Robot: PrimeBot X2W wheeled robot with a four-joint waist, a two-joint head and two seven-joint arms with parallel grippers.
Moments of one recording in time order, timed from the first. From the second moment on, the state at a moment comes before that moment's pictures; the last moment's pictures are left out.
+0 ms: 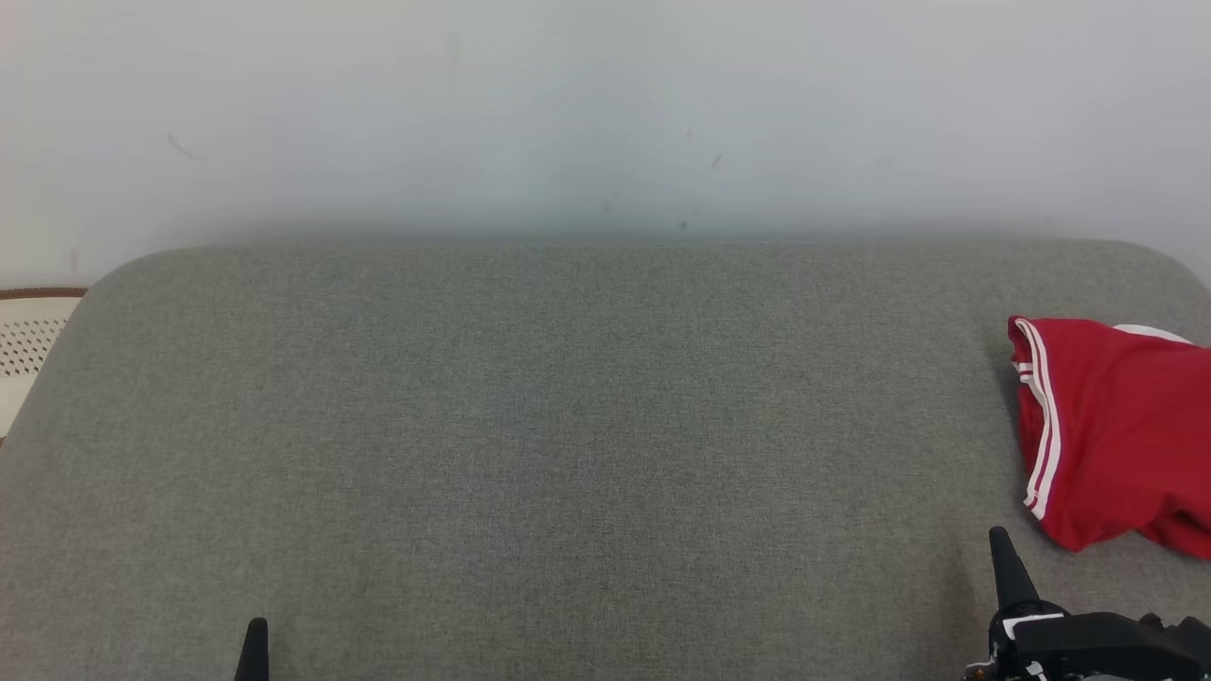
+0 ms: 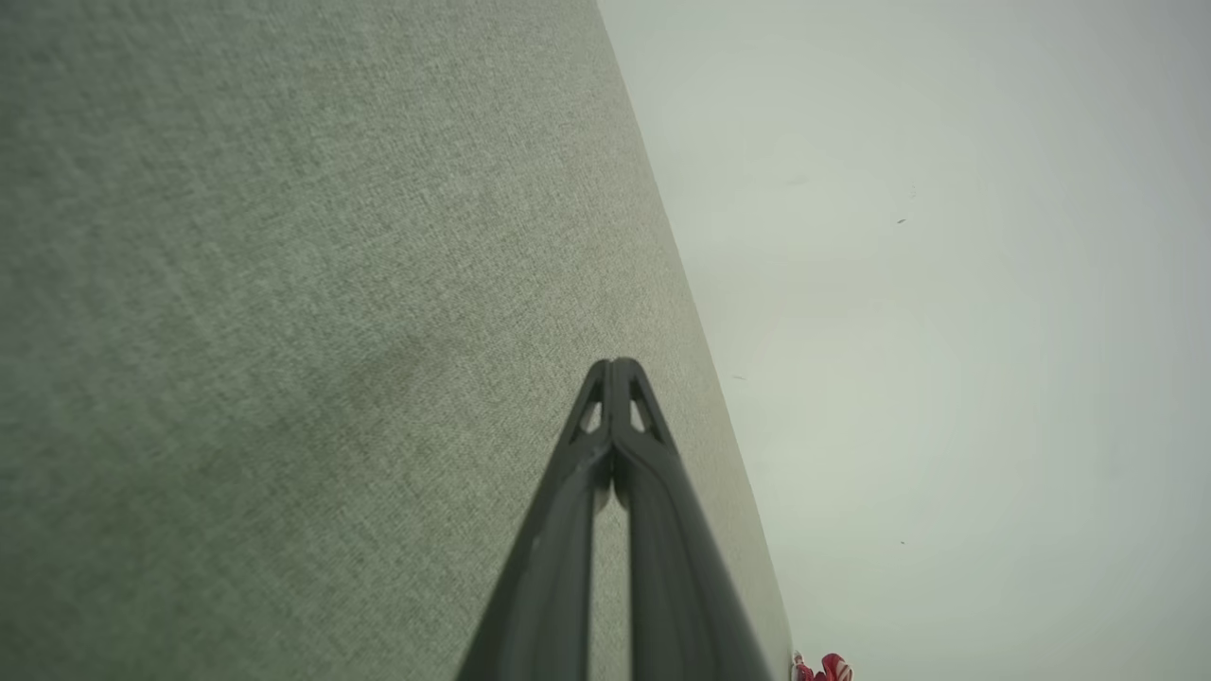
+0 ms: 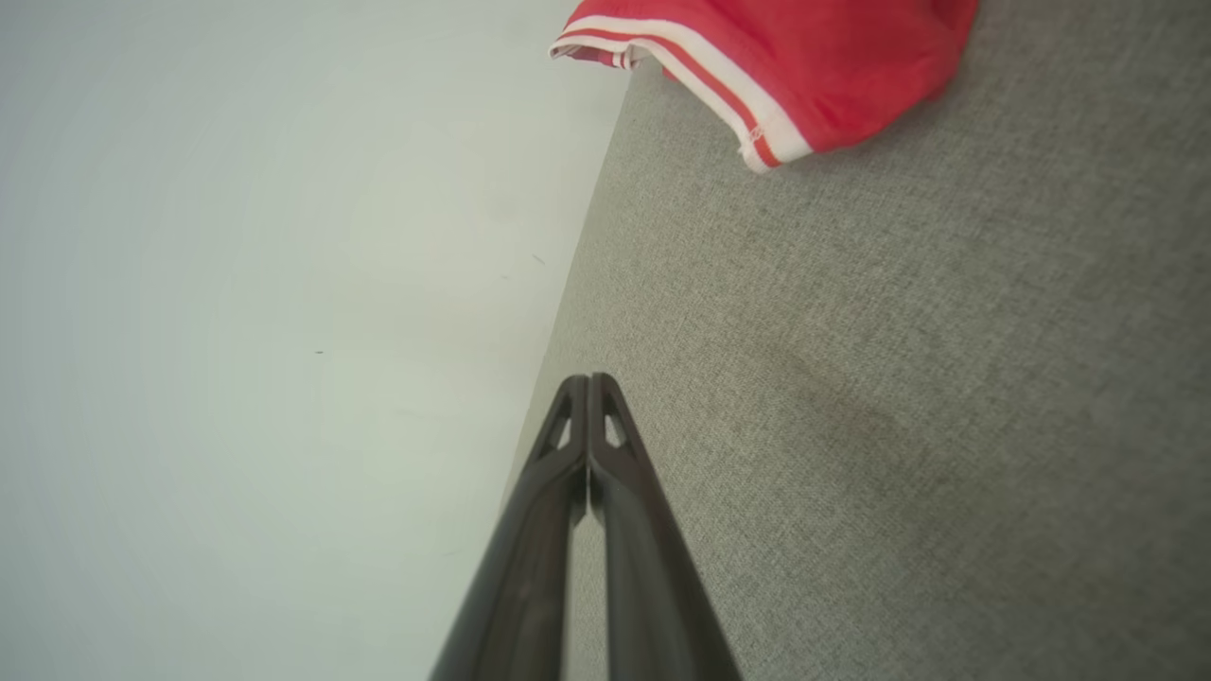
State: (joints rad) left arm -0.08 0.04 0.10 0.27 -1.20 -0.09 0.02; right arm -0.13 -0.07 -0.02 0.31 1.20 0.13 0.01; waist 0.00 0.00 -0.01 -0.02
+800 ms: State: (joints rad) left arm -0.09 0.05 0.11 0.26 -1.41 -0.11 0.07; right arm -0.13 -0.06 -0.07 0.28 1.42 0.13 0.06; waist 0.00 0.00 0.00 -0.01
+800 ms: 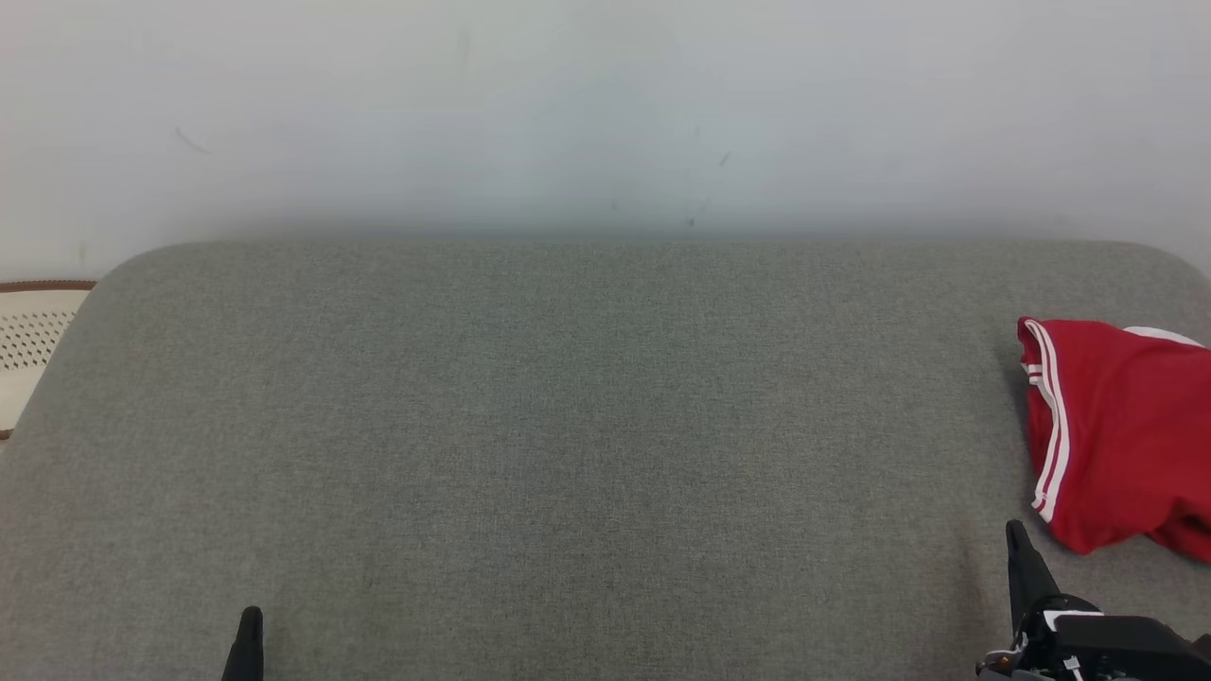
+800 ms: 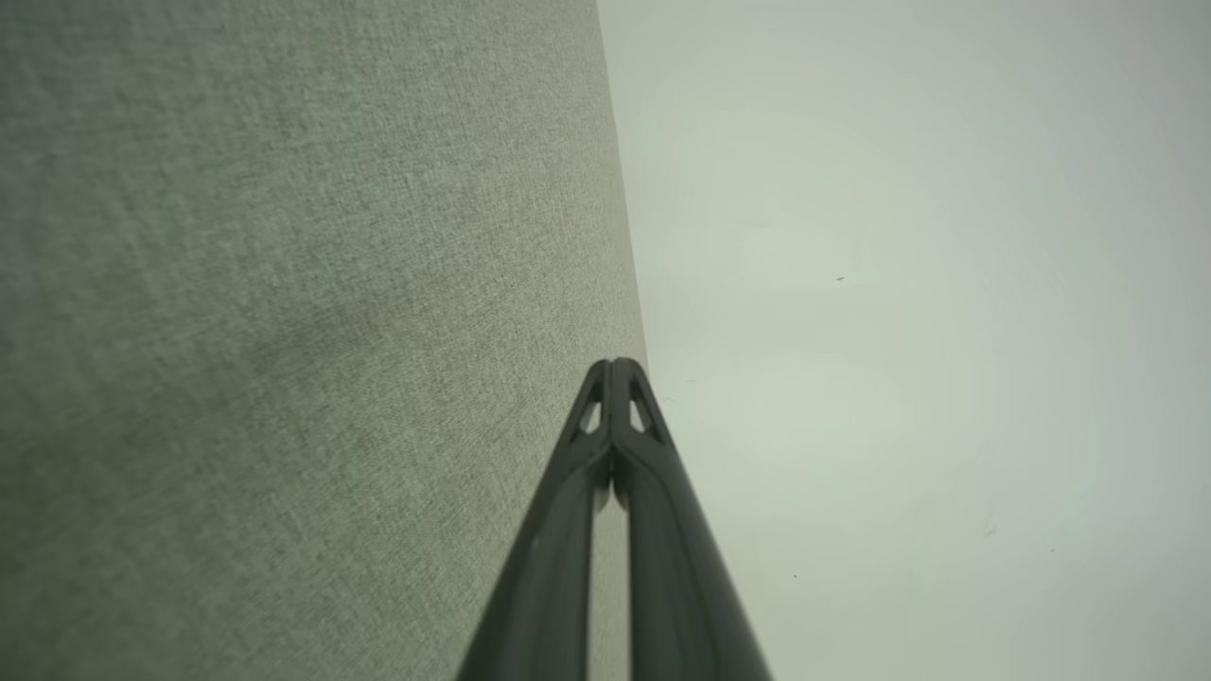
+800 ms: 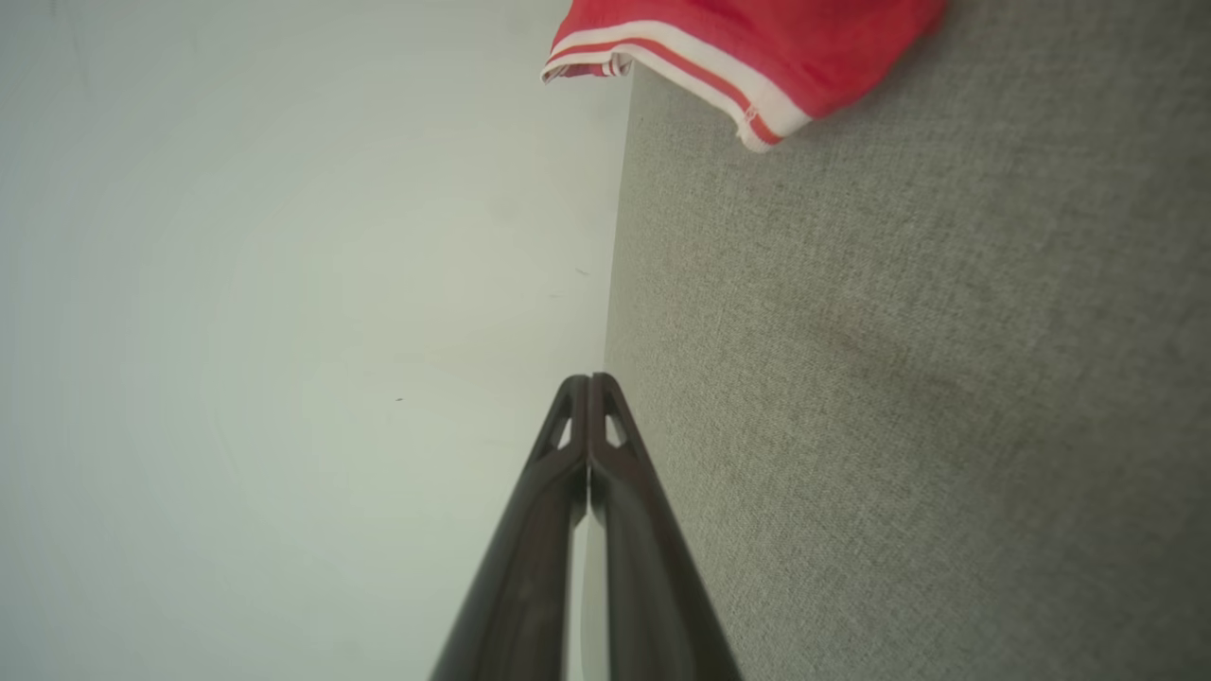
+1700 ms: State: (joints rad) left arm -0.10 0.05 0.12 0.25 -1.61 -0.13 0.12; right arm -0.12 -0.05 -0.11 0.25 1.61 0.13 0.11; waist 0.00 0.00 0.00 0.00
